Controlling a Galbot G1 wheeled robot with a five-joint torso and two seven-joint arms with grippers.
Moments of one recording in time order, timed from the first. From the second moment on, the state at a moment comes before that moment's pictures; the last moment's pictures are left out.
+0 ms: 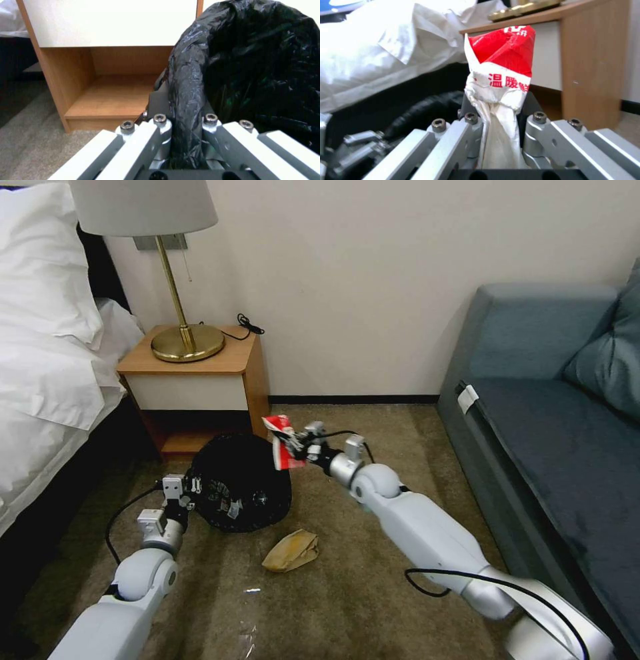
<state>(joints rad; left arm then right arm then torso) 1.17 -1.04 -0.37 -1.57 -0.49 -0.12 -0.10 -0.47 1.36 -0.30 1.18 0.81 0.01 -0.36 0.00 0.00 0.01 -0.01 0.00</state>
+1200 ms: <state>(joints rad) 1.16 -1.07 -0.37 -1.56 -0.47 -0.11 -0.12 -0.56 1.38 -0.40 1.26 0.75 -0.01 -0.34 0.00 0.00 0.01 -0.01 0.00</state>
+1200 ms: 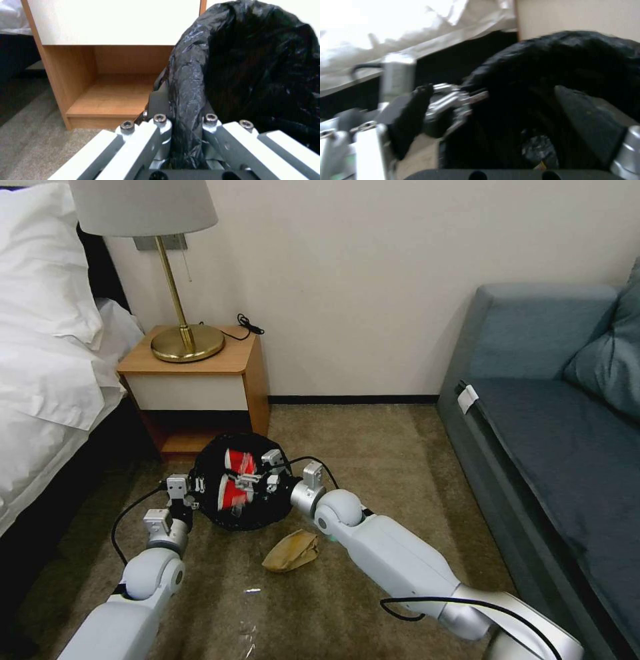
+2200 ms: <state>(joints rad) 1.27 -0.99 -0.50 -1.55 -0.50 -0.14 -0.11 -0.53 1.23 -0.38 1.03 0.55 -0.03 -0.67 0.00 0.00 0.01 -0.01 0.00</state>
